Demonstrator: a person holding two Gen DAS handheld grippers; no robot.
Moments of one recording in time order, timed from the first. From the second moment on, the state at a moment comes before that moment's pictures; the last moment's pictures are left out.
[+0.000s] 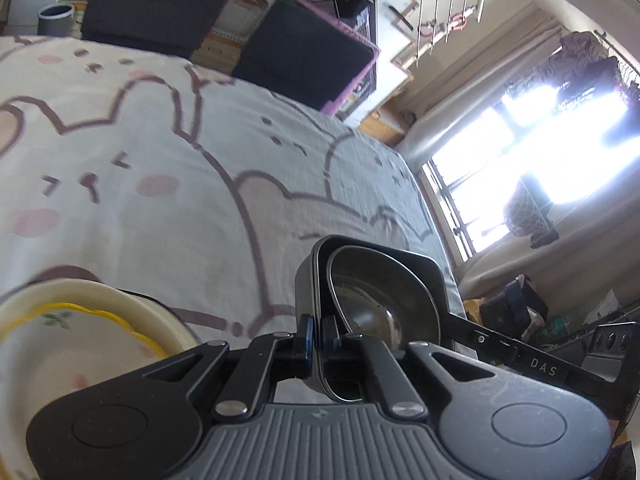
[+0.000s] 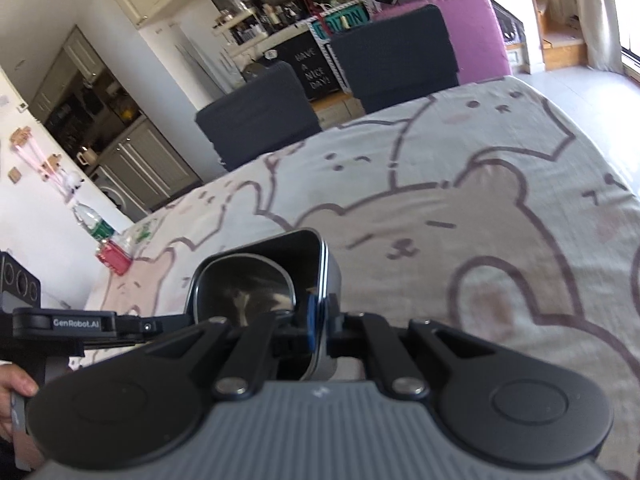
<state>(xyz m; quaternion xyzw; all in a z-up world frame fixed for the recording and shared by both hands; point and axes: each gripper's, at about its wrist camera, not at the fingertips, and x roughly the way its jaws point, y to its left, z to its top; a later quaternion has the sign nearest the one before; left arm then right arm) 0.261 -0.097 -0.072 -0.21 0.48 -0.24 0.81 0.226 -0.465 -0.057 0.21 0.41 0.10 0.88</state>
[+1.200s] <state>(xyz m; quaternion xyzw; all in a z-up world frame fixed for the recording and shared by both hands) 0.189 0.080 -0.050 -0.27 0.44 -0.17 0.84 0.254 -0.304 -0.053 0.22 0.43 0.22 0.85</state>
